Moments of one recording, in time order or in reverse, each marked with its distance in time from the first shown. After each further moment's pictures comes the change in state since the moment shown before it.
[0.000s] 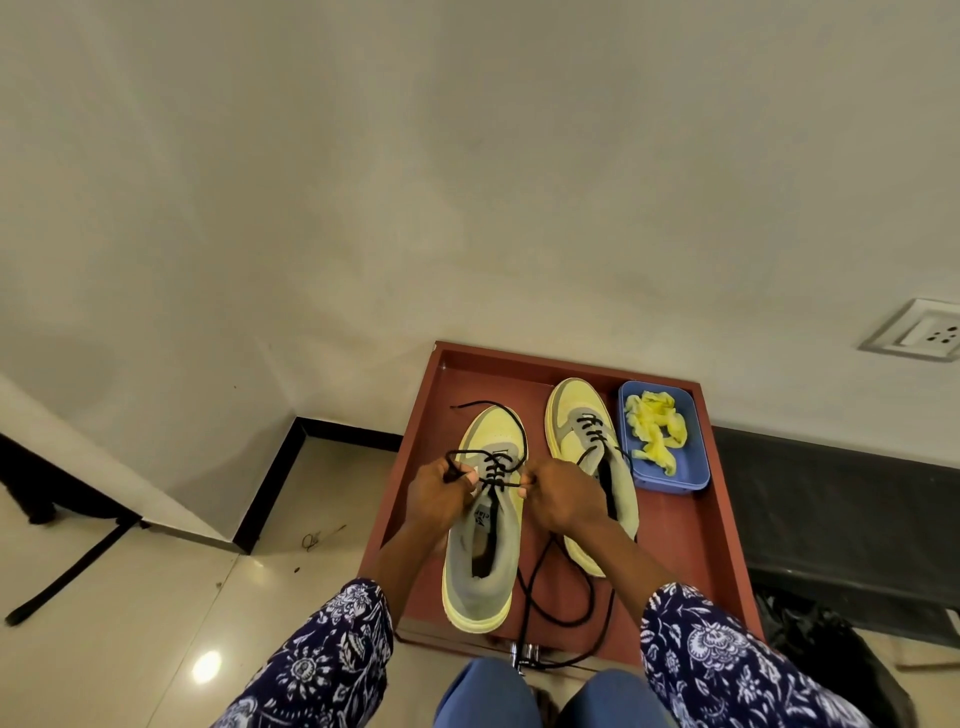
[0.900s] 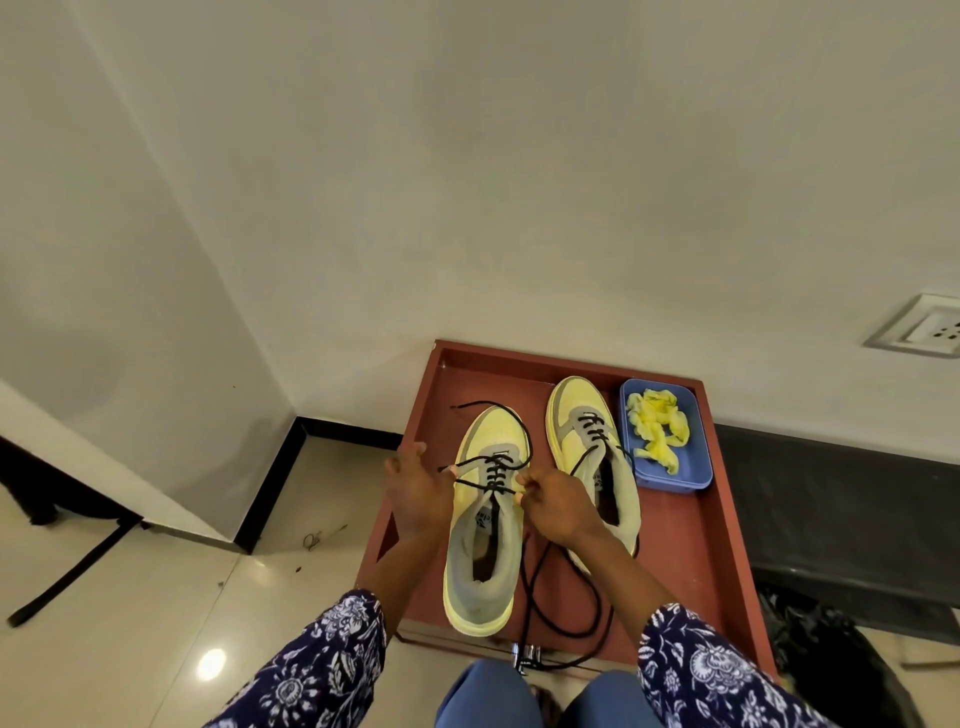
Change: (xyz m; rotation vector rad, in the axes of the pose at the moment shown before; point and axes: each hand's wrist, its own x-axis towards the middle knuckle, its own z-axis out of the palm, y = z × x) left_hand -0.014 0.012 -0.003 0.291 0.391 0.178; right_hand 0.000 0.006 0.019 0.262 -0.014 -0.011
